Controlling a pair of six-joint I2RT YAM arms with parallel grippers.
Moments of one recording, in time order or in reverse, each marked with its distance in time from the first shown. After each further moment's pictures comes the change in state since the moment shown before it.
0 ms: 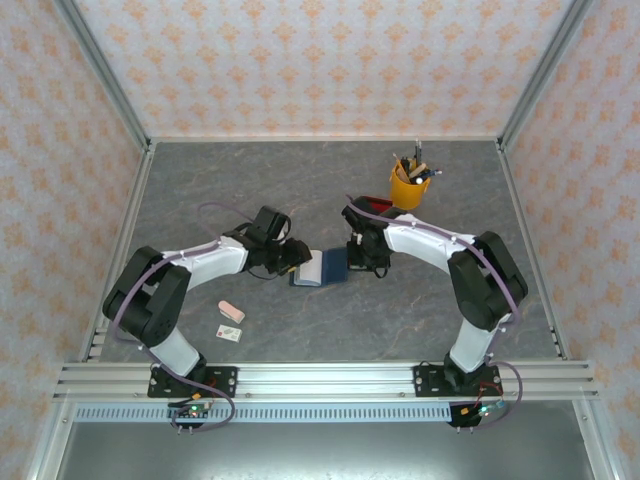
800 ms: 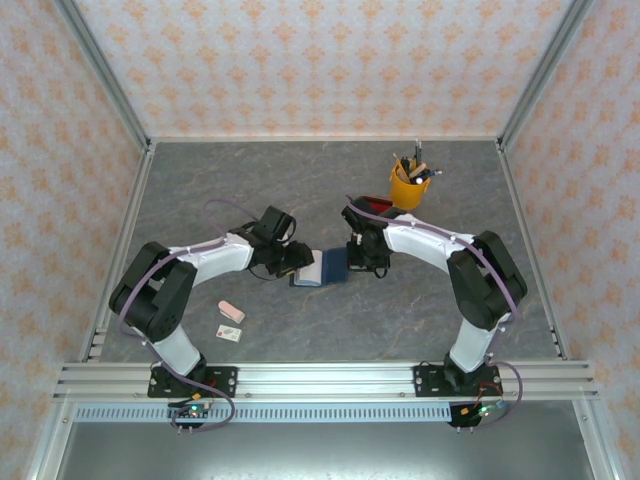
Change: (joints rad) left arm -0.023 0.043 0.041 -0.079 -0.043 0.061; right arm 0.000 0.005 0.000 0.002 -0.001 0.000
